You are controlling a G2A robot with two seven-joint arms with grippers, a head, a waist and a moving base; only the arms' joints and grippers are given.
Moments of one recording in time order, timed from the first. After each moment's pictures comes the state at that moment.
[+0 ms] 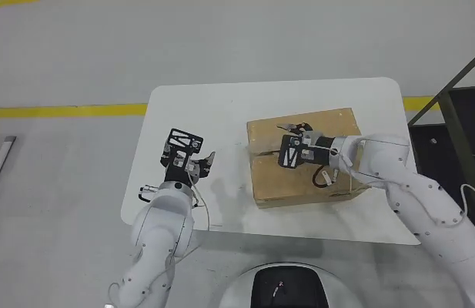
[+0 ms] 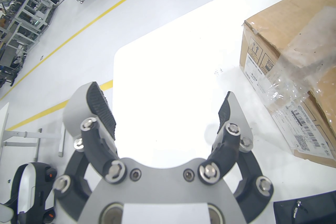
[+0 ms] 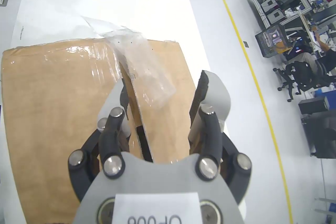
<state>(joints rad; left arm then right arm) 1.13 -1.23 -1.27 -2.01 1.67 -0.04 -0.78 -0.77 -1.12 1.05 -1.59 -1.54 -0.71 0.25</state>
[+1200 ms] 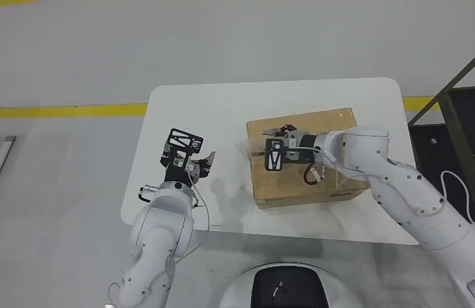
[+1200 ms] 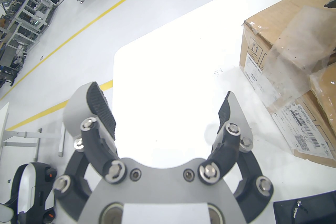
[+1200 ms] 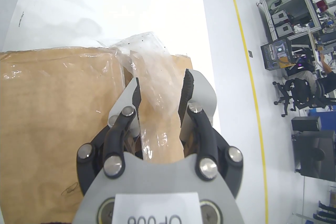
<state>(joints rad) 1.13 -1.23 -1.27 -2.01 1.67 -0.04 -0.78 -0.68 -1.15 0.96 -1.53 -1.59 -0.76 0.26</state>
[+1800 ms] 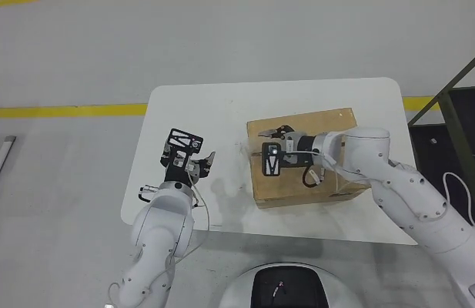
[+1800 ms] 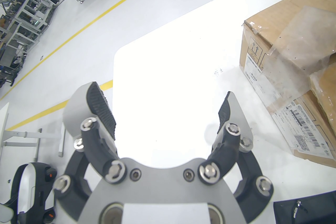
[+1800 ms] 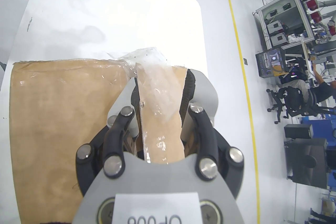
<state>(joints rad) 1.13 -1.23 -1.27 -2.01 1.67 -0.04 -0.78 -0.67 -1.15 0.95 -1.58 -1.61 -0.78 0.26</state>
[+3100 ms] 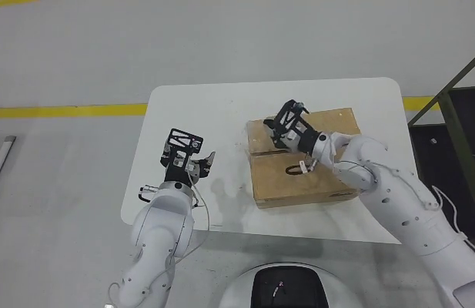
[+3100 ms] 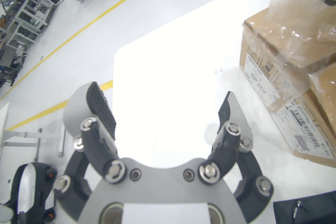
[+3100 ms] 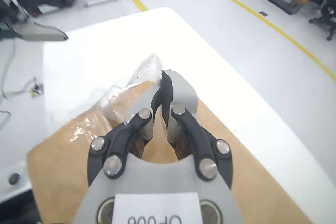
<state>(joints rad) 1.13 -1.23 -1.27 -2.01 1.67 -0.04 -0.78 -0.78 -1.23 1.06 -1.48 -0.95 -0.40 0.37</state>
